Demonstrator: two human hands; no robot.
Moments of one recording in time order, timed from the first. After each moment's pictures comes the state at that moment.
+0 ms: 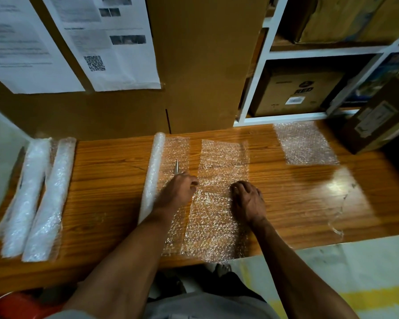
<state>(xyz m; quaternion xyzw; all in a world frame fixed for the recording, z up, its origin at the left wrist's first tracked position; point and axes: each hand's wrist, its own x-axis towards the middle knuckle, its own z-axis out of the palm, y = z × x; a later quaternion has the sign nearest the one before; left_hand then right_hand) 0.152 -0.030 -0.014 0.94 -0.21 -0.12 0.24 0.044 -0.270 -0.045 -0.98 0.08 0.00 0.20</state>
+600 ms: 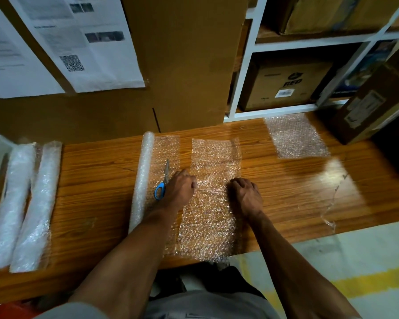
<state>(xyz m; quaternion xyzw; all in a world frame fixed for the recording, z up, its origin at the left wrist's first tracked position) 0.153 -0.066 -0.026 0.95 -0.22 -0.13 0.16 0.050 -0.293 -0.043 -0.99 0.06 0.07 0.13</state>
